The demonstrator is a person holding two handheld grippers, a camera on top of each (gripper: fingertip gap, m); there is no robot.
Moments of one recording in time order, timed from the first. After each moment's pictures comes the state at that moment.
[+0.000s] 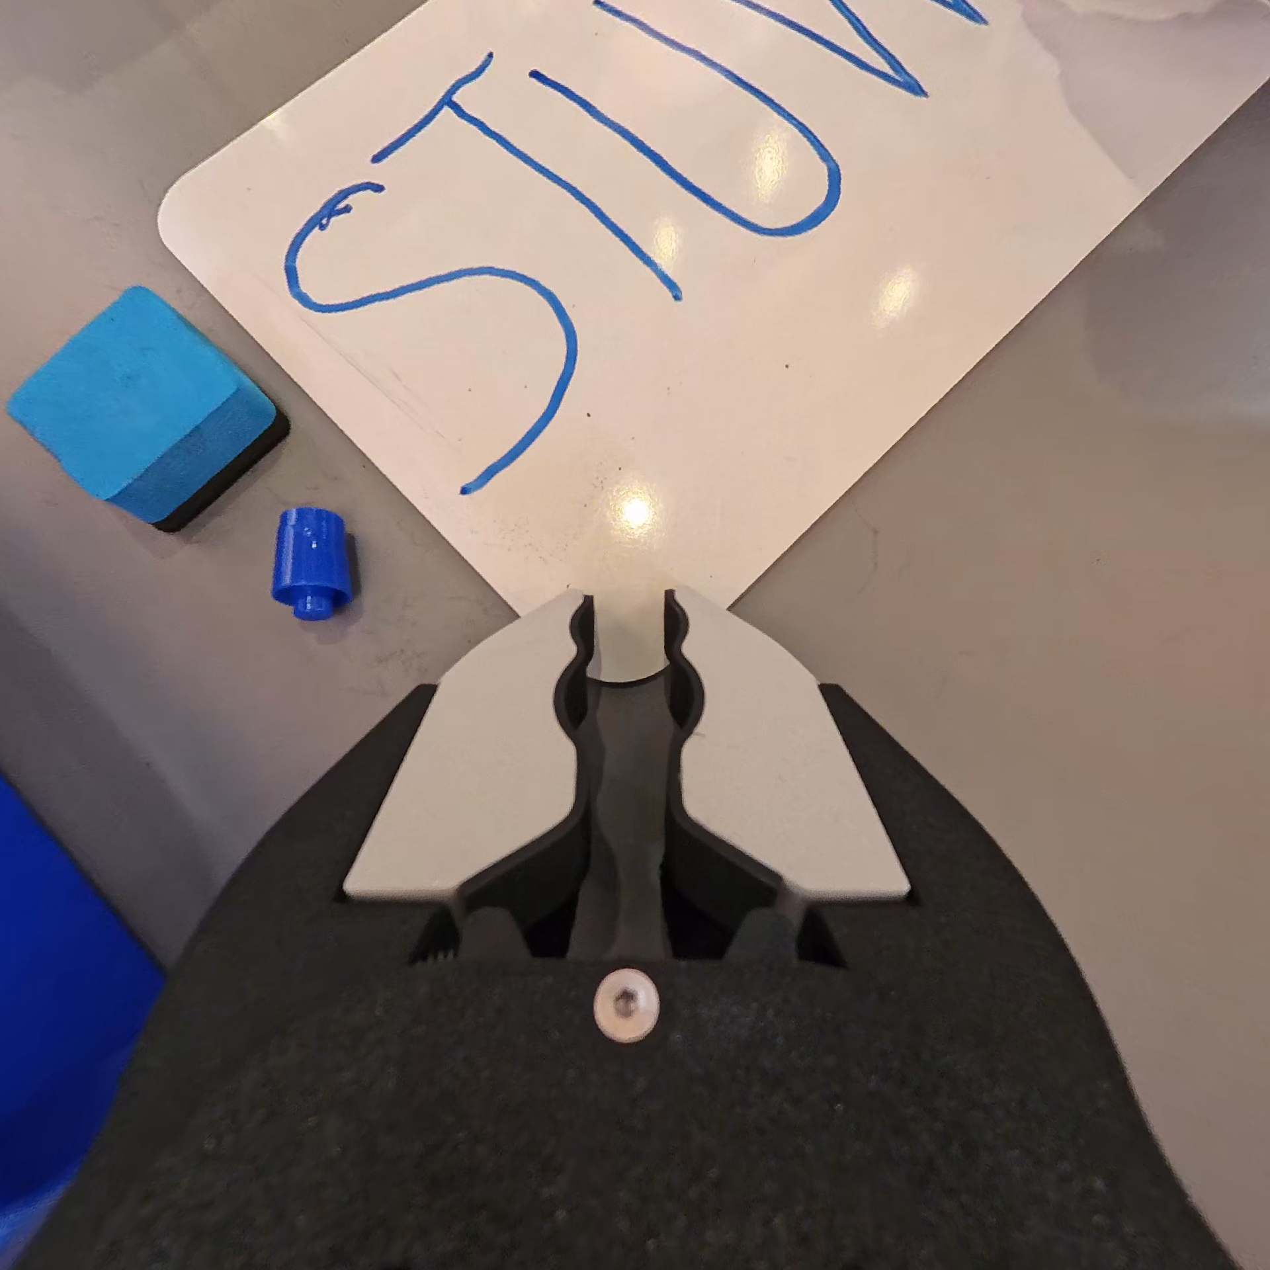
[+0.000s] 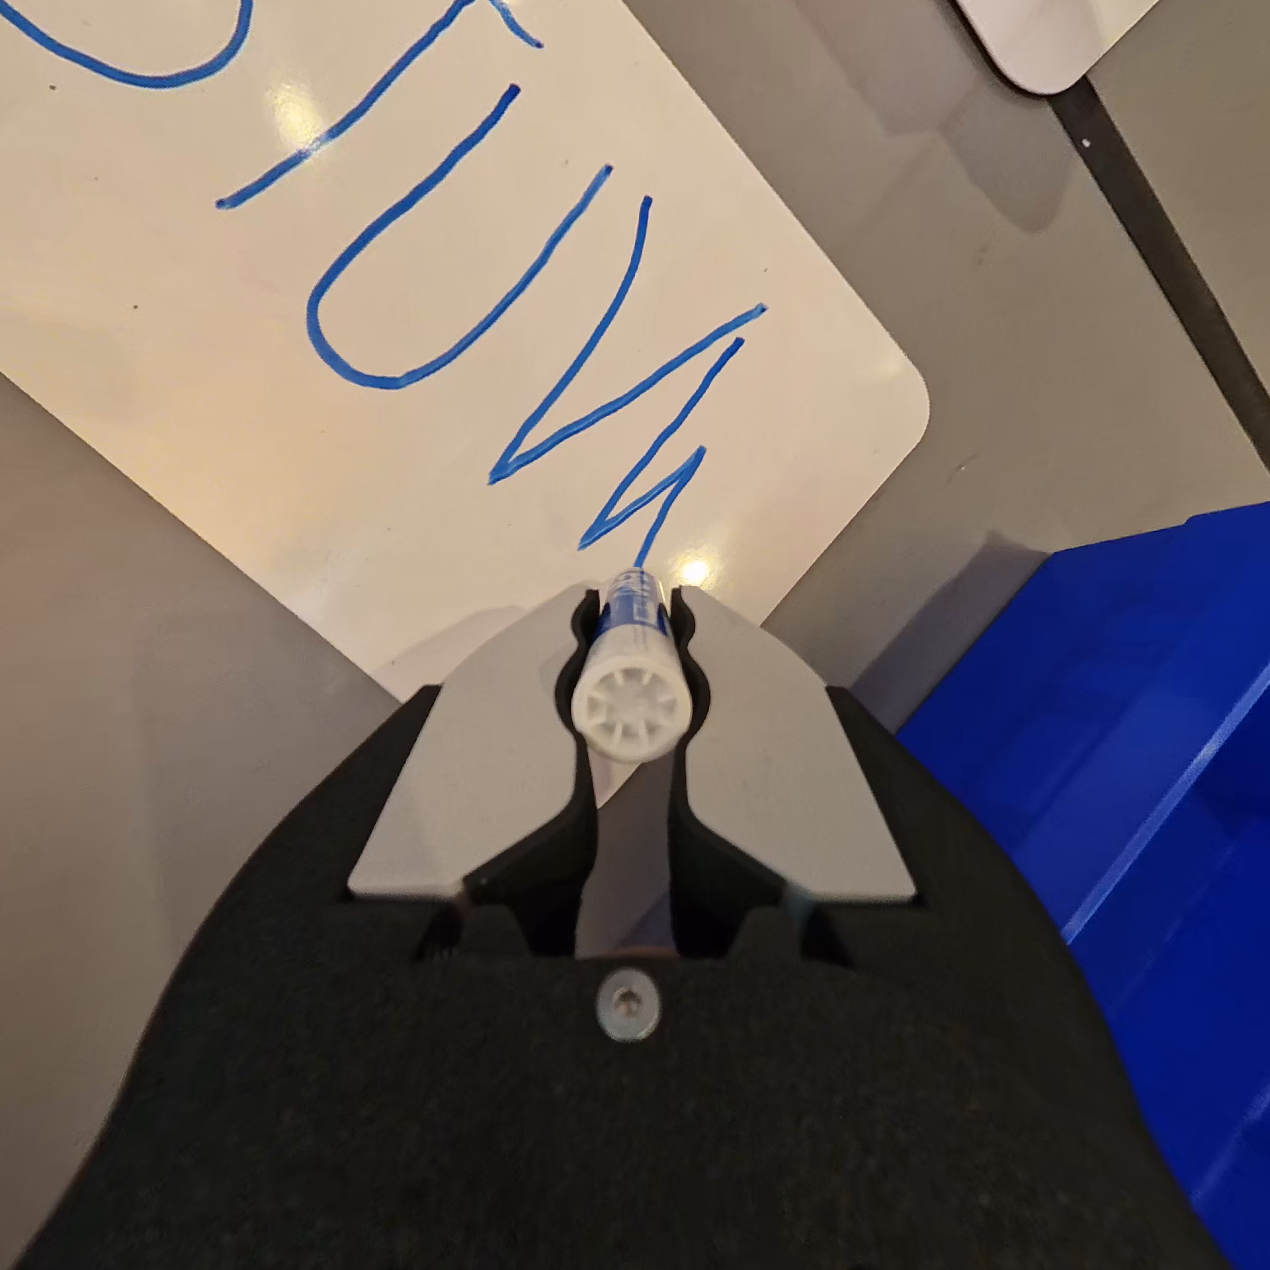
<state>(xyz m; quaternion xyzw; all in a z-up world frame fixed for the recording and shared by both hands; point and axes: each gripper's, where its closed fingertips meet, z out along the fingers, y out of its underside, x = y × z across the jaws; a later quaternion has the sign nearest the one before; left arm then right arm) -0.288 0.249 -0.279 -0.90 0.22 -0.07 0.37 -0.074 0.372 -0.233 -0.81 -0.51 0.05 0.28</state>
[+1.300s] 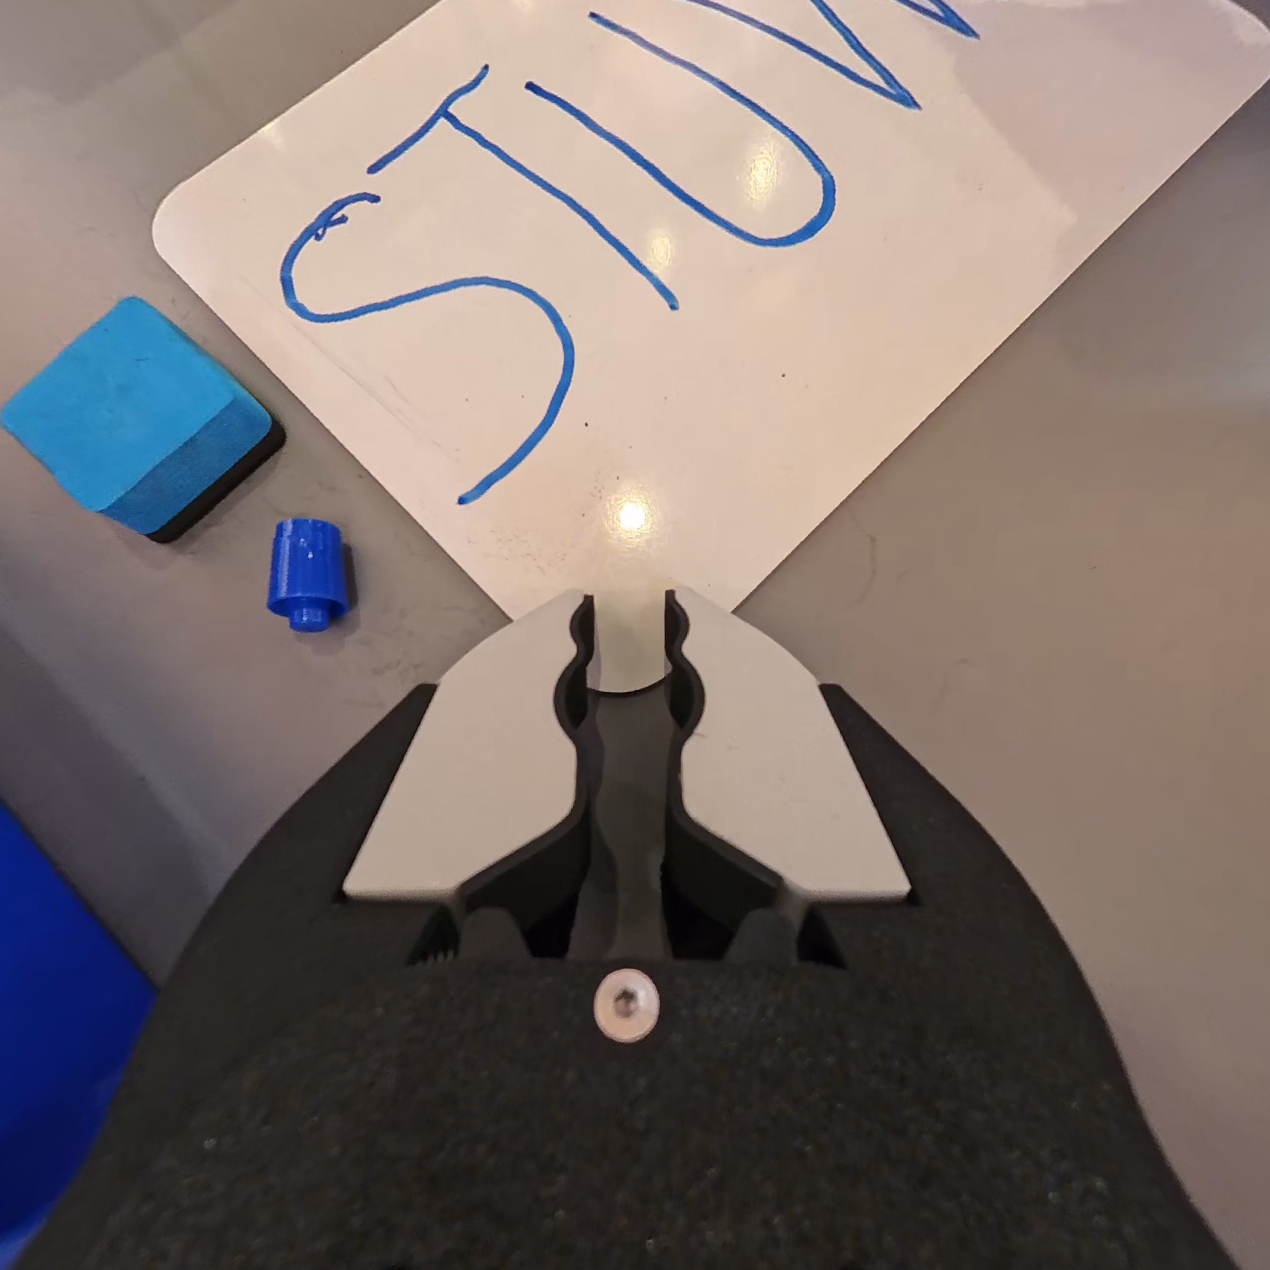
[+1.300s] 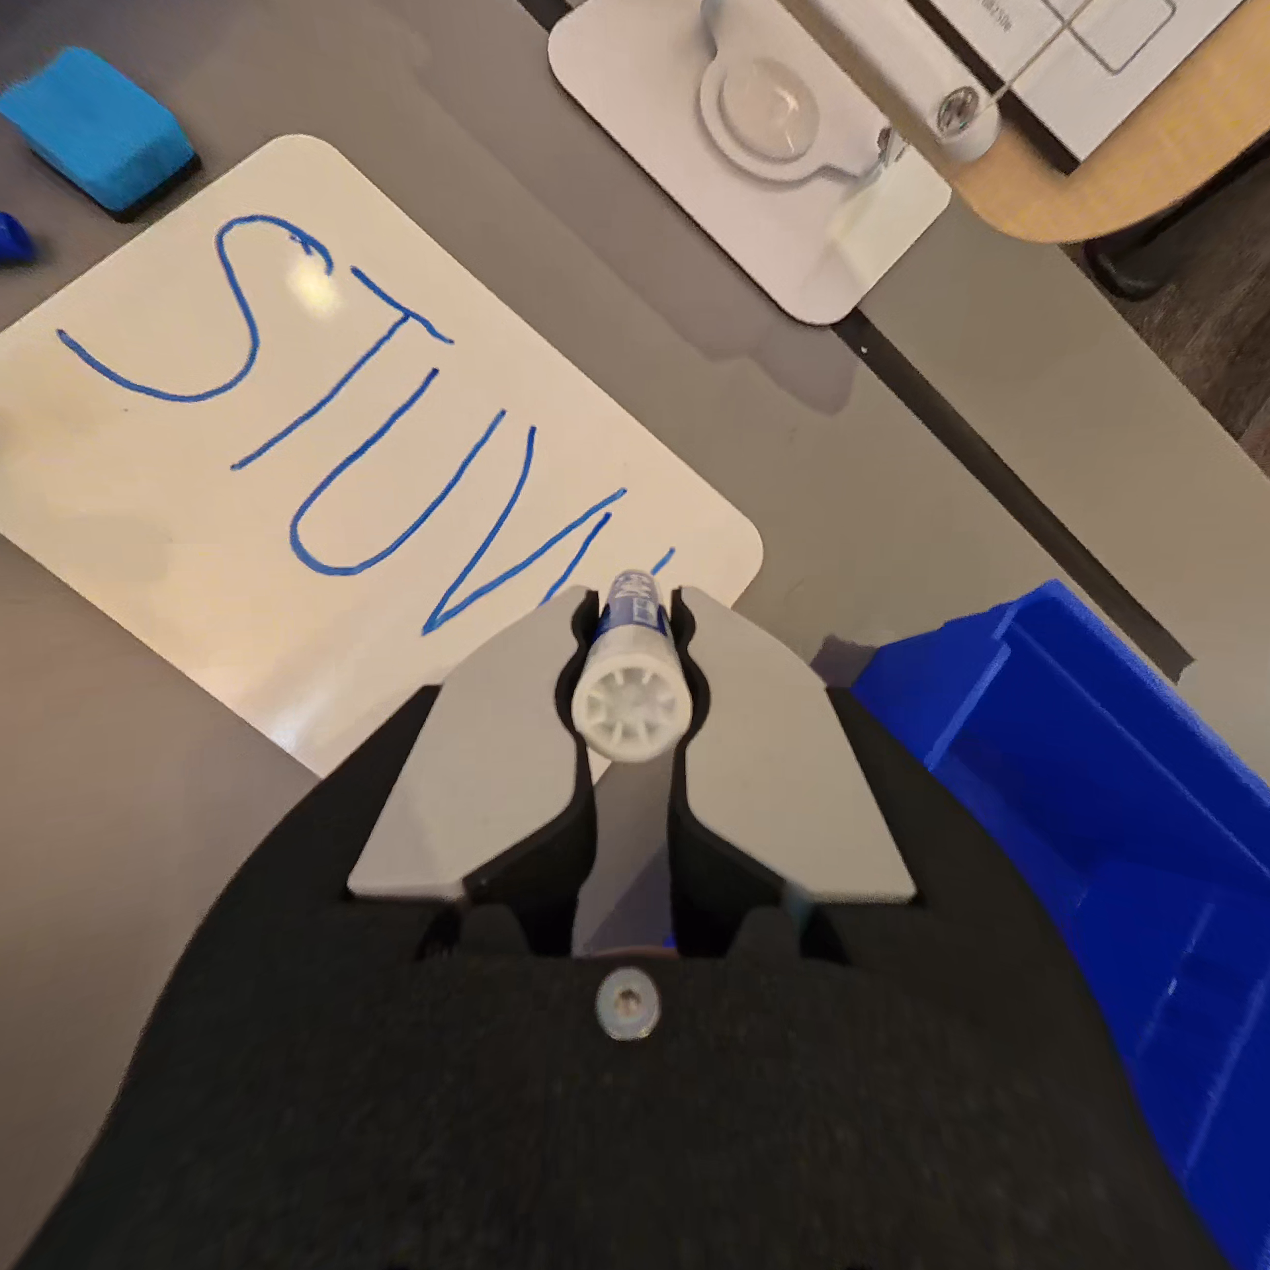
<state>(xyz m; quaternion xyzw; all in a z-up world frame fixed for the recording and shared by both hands) -0.286 0.251 -0.279 -0.90 0.22 -0.08 0.37 -0.087 0.420 -0.160 -0.80 -0.48 0.08 0.35</state>
